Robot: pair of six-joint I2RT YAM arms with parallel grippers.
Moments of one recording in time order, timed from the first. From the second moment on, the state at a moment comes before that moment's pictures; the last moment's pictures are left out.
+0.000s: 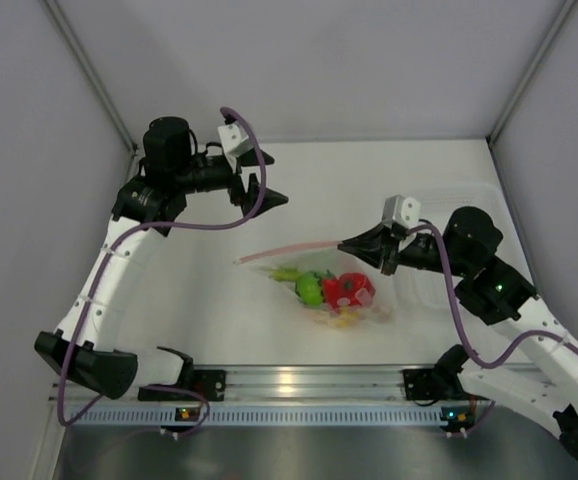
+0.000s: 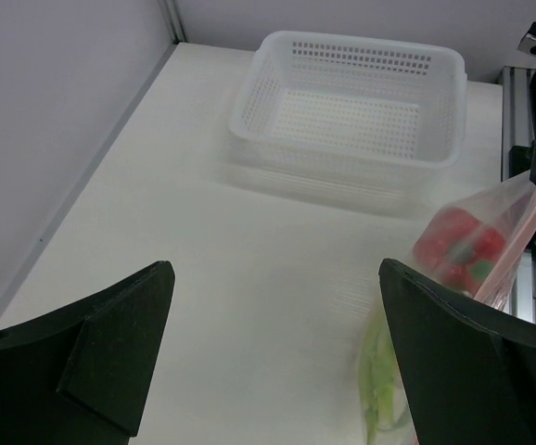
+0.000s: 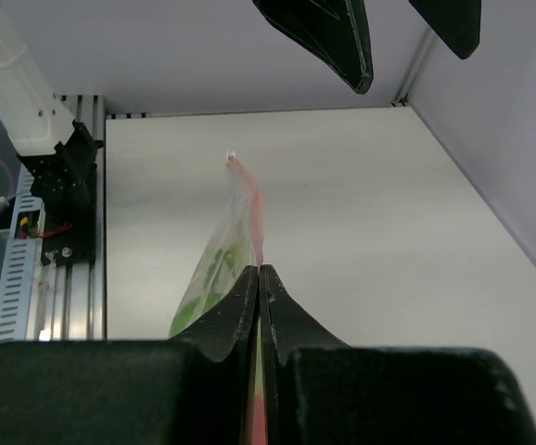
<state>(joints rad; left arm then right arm) -0.35 1.33 1.58 -0.49 0.89 0.29 0.69 0.81 0.99 -0.20 -0.60 -0.19</state>
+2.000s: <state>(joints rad) -0.62 1.26 1.47 -0.68 0.80 0.37 0.68 0.40 0.75 -0.32 -0.61 -0.16</state>
